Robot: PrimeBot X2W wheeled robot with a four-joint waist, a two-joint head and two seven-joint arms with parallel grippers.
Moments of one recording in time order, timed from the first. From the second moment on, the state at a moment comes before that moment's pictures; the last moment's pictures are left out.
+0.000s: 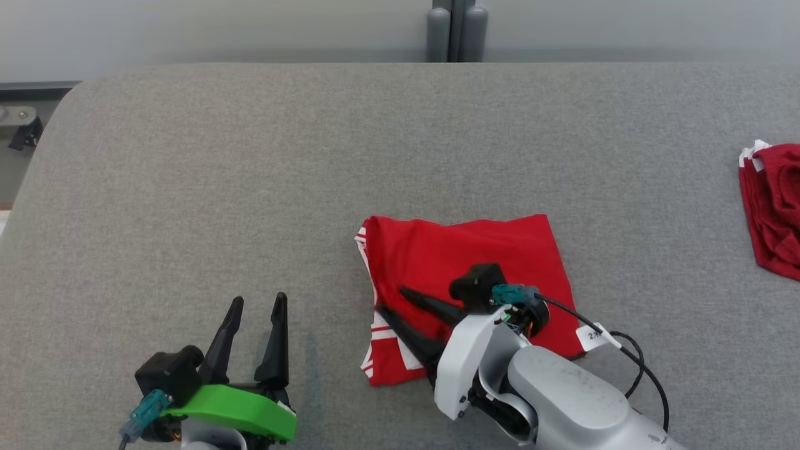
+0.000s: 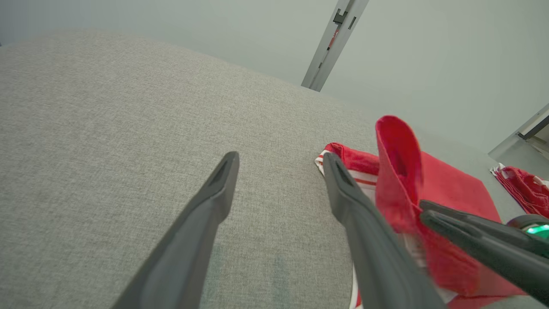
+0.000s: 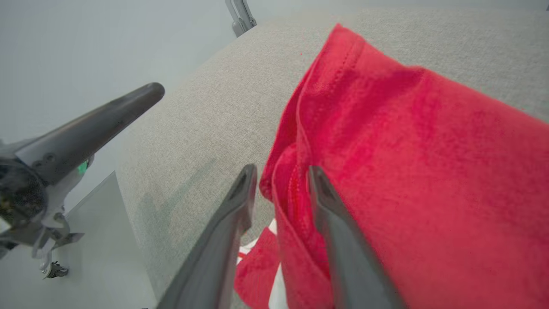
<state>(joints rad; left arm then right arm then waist) -0.08 0.14 -0.28 0.25 -0.57 -0.11 -0.26 -0.57 -0.05 0.84 0.59 0.67 0.13 -0.10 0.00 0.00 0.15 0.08</state>
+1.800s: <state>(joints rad) 0.06 0.05 -0.12 0.22 -0.37 -0.11 -0.26 -0.11 -0.05 0.01 0.30 0.18 0.13 -0.26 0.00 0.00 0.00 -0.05</state>
